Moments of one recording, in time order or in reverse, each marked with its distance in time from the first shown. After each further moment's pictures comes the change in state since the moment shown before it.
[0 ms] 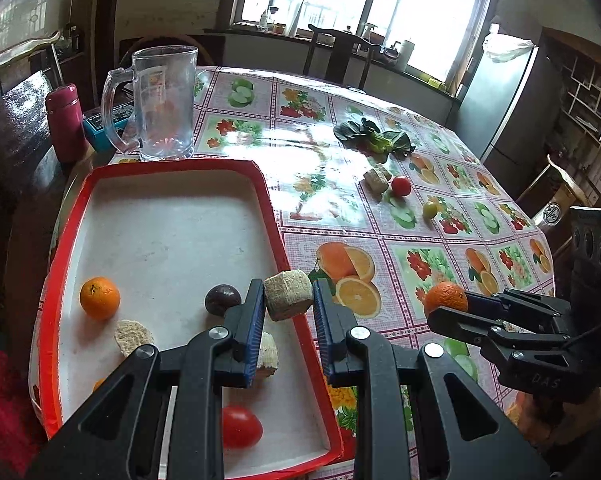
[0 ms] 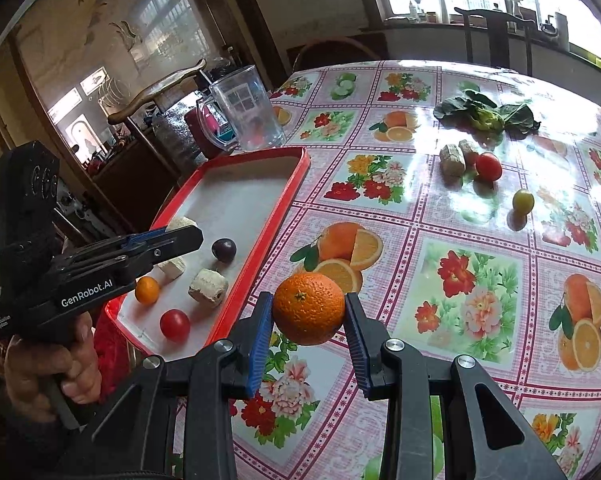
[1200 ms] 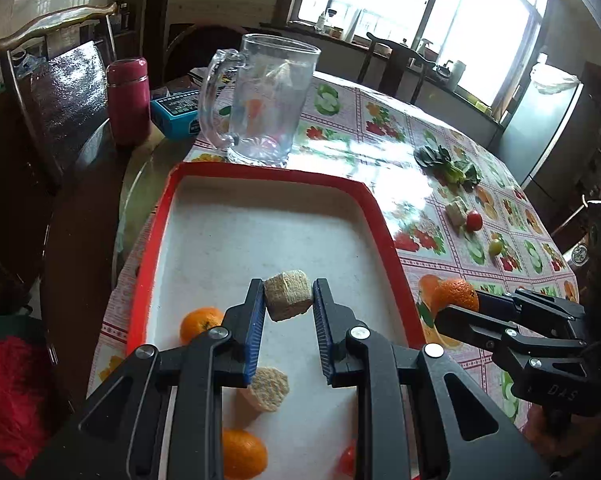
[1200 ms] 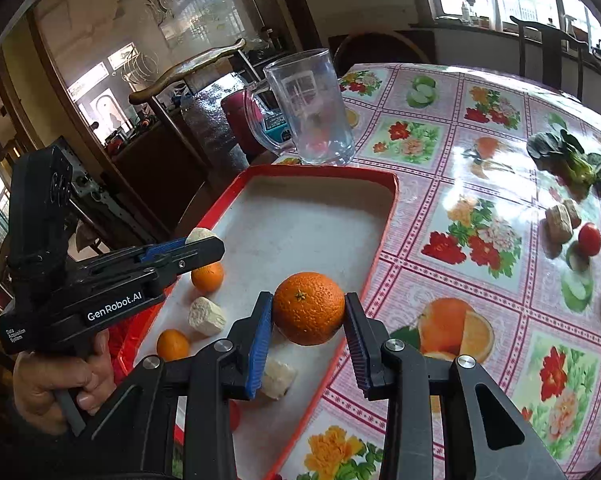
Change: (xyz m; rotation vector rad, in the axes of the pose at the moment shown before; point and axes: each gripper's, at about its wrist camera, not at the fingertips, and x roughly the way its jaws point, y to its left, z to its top) left arm 0.009 0.093 0.019 -0.129 -0.006 0.102; right arm 0.078 0.070 0.060 -0.109 0.045 0.082
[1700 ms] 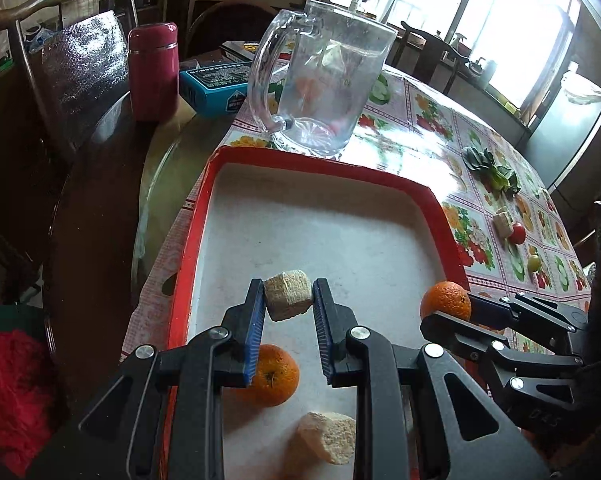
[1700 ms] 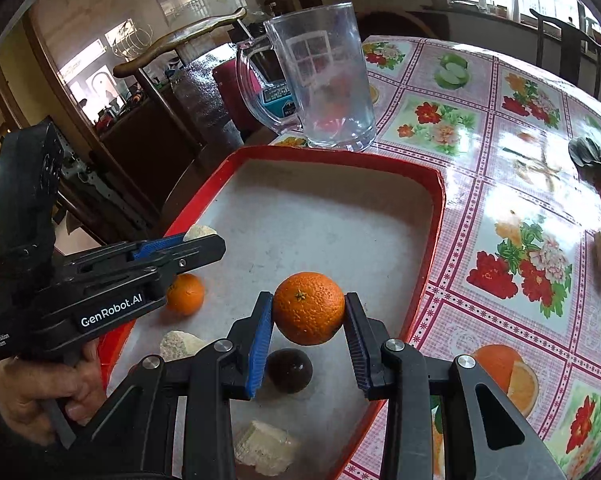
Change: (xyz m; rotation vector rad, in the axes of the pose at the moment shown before) left arm 0.042 0.036 0.013 -0.057 0.078 0.057; right arm 0.068 0.007 0.021 -0.022 0.093 -0.021
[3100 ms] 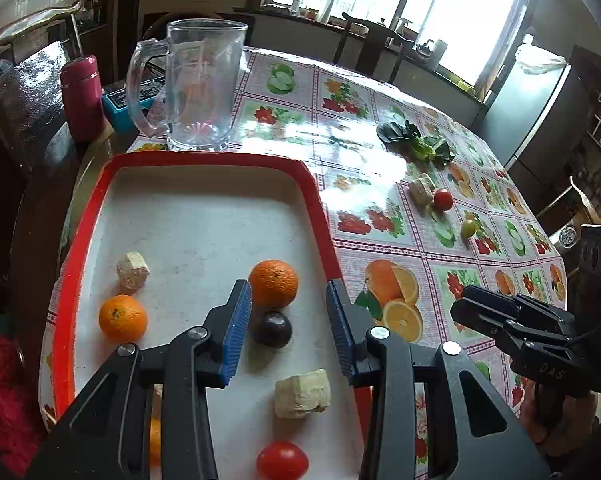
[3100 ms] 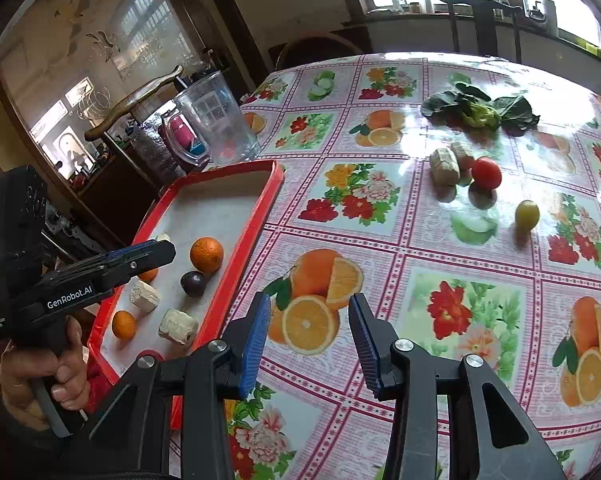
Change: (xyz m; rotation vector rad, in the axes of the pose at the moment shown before) left arm -0.033 -0.095 -0.024 0.114 -0.009 -0.110; right arm -0.119 -0.094 -0.080 0.199 -0.133 -0.081
